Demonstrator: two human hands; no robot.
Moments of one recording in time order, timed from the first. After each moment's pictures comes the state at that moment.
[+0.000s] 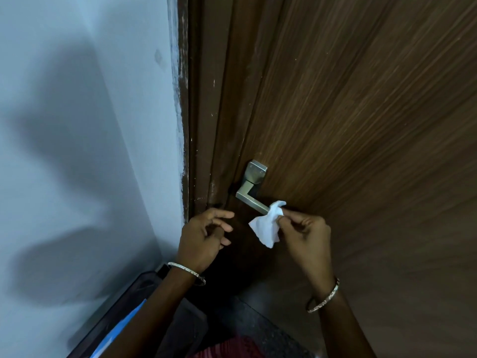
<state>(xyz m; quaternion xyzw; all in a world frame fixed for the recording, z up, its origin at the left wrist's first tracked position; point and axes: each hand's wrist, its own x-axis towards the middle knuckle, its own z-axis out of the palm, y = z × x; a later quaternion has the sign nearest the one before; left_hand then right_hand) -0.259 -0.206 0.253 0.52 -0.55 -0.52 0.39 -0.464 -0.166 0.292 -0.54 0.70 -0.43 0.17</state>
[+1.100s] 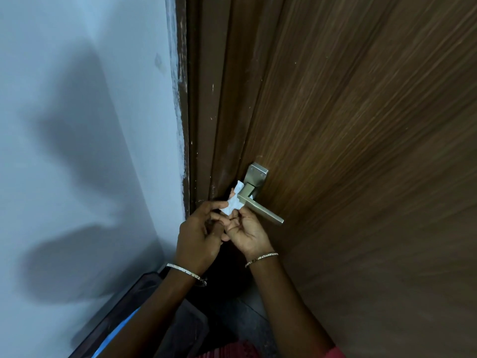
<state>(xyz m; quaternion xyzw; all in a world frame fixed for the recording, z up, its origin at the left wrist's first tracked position) -0.261 -0.208 0.267 0.53 -0.57 -0.46 0.44 -0.380 -0.250 0.243 0.05 0.31 -0.59 0.75</state>
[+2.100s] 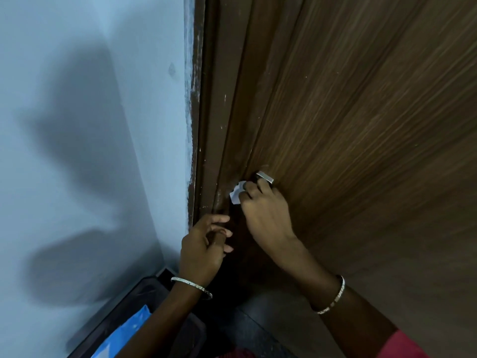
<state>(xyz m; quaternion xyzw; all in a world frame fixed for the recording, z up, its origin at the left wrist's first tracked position) -0.266 -0.198 0.268 0.57 -0.48 -0.50 0.44 -0.401 -0.239 0.323 -0.79 0.59 -0.01 -0.17</state>
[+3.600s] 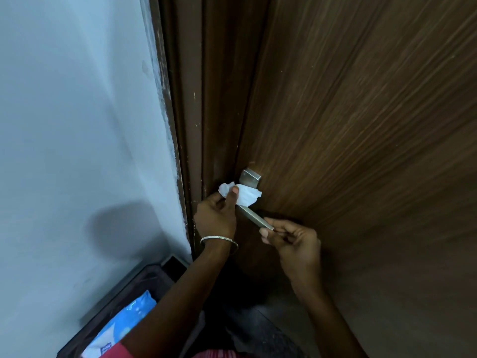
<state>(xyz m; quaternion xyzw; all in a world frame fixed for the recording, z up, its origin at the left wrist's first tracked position) -0.339 -0.242 0.286 0.64 -0.34 -0.43 0.53 -0.474 -0.173 0.288 -0.44 0.66 -0.48 0.38</state>
